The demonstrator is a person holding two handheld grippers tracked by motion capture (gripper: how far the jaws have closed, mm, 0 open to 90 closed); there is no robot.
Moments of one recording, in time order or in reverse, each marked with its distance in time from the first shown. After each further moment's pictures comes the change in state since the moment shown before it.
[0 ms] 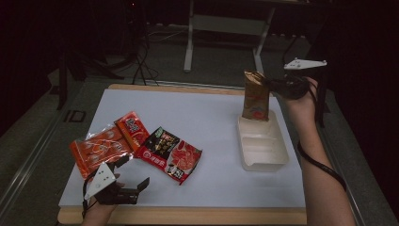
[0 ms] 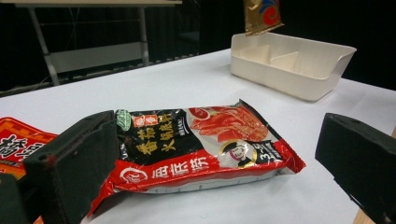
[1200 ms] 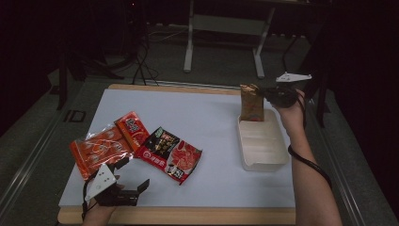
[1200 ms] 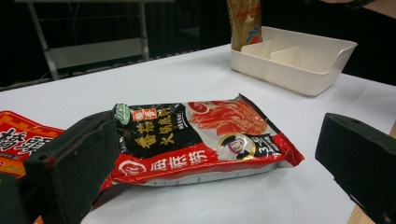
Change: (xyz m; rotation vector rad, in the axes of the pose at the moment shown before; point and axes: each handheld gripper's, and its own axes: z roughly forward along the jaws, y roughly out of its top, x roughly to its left) left arm -0.002 -0.003 -0.001 0.015 0.001 -0.001; right arm -0.027 -0.059 0.051 0.025 0.059 0.053
